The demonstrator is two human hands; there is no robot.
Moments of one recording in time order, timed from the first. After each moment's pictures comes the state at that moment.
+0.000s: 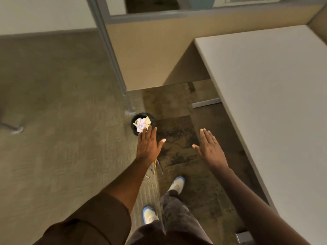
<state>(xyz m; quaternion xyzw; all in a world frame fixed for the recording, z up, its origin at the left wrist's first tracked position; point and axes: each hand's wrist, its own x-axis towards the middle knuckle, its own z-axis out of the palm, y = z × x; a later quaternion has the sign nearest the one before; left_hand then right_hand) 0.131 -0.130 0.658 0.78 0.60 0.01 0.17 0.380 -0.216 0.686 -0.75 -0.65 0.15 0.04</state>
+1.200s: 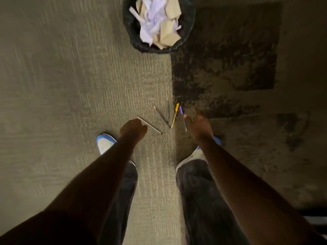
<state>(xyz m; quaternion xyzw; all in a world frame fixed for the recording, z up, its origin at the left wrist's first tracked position) 0.004 -0.083 0.070 0.52 0.69 -0.30 0.41 0.248 -0.099 0.073 -0.77 -0.44 0.45 -0.05</state>
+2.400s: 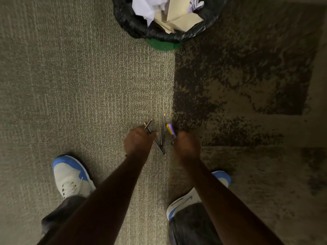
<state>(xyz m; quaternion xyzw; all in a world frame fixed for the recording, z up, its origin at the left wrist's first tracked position) 0.057 -0.100 -0.114 0.47 0.80 -0.11 0.35 0.214 -0.110 -0.104 -0.74 -0.59 0.30 -0.12</state>
